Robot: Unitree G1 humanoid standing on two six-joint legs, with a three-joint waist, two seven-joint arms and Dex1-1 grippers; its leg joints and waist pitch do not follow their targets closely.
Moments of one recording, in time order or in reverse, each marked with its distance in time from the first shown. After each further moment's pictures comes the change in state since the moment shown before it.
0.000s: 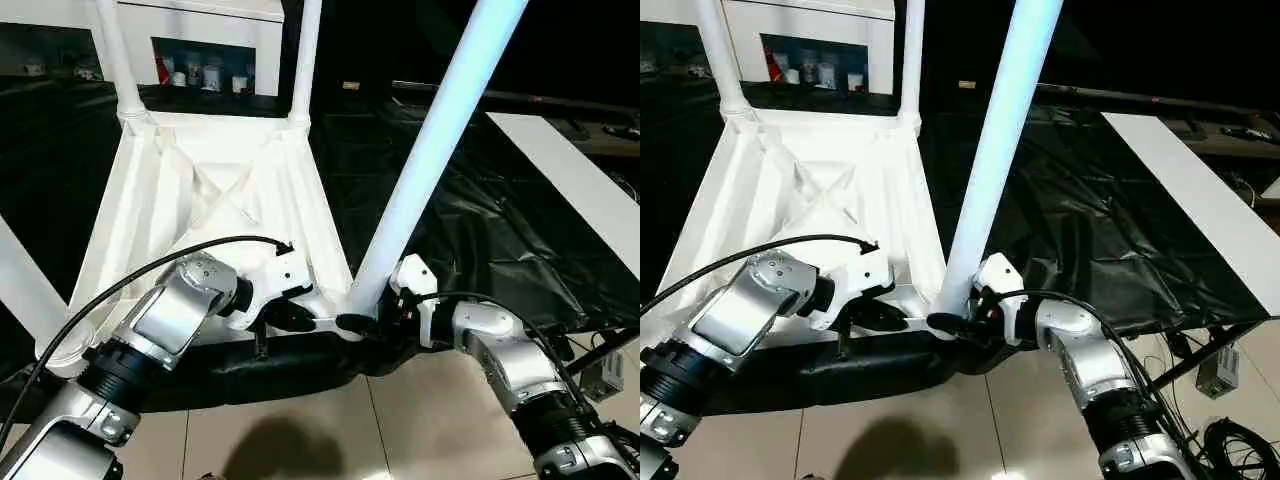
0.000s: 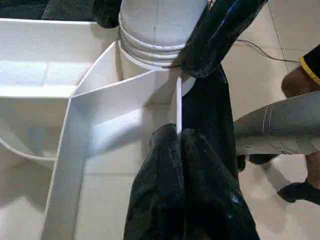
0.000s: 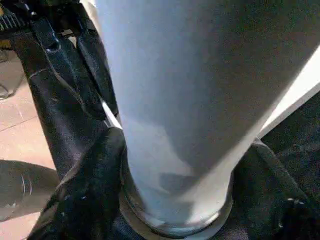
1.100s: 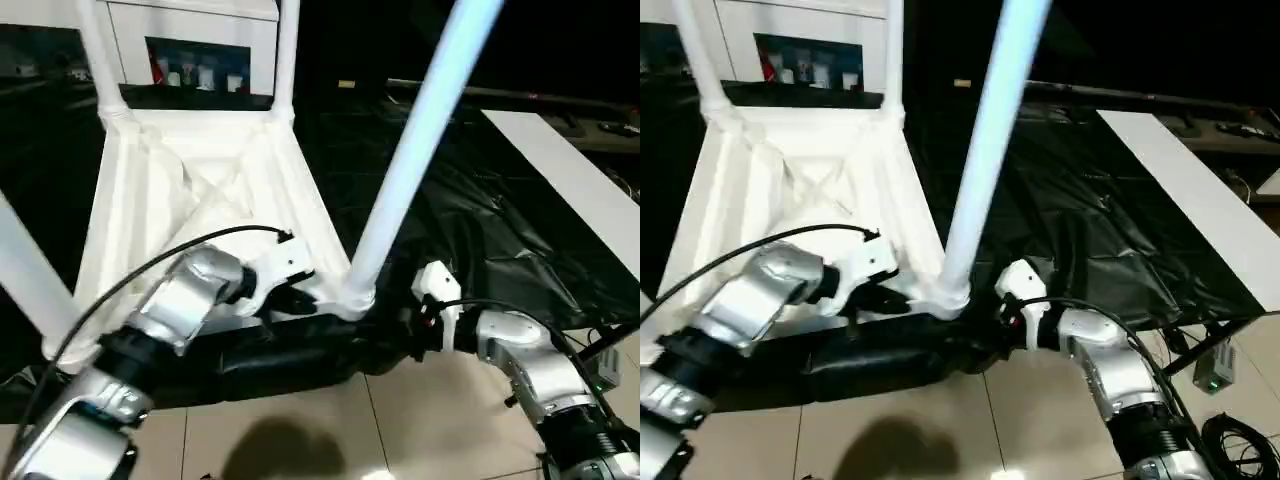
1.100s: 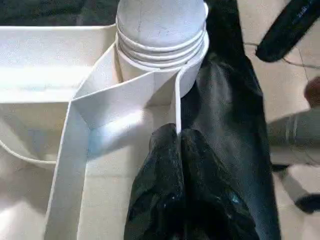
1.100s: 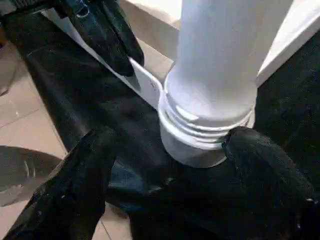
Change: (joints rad) left arm -0.050 -0.030 0.013 0.107 0.017 -0.061 0.030; right arm 0.065 -0.070 -0.018 -0.072 0.032 0.056 0.019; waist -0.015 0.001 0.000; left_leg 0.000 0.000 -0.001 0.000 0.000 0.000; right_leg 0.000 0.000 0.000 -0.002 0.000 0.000
